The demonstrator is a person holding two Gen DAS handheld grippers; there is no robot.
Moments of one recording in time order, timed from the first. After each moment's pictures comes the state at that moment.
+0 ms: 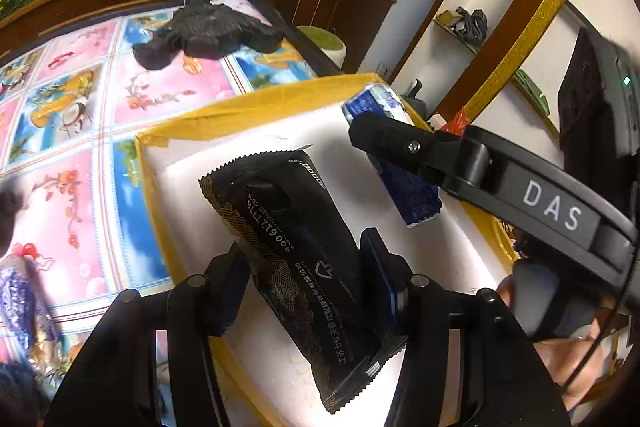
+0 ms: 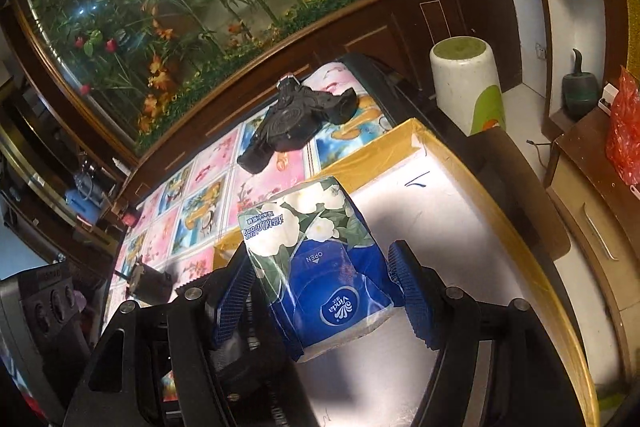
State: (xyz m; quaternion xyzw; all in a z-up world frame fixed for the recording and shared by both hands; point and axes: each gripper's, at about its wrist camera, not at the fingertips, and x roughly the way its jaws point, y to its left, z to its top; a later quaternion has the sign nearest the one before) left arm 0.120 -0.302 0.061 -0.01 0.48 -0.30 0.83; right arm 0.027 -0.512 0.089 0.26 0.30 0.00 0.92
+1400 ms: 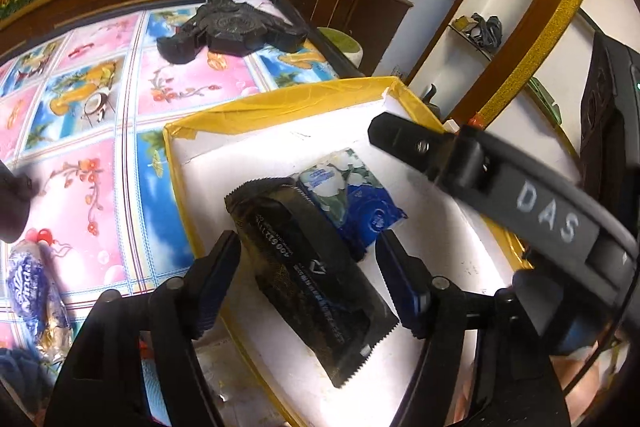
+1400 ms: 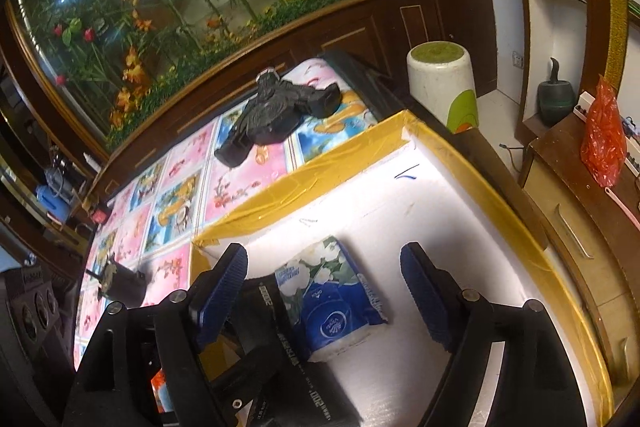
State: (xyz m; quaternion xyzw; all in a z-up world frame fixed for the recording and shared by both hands) left arm 0.116 -0.292 0.065 -0.01 0.48 -0.27 0.83; right arm 0.041 -0.499 0.102 0.24 0.30 -0.05 0.92
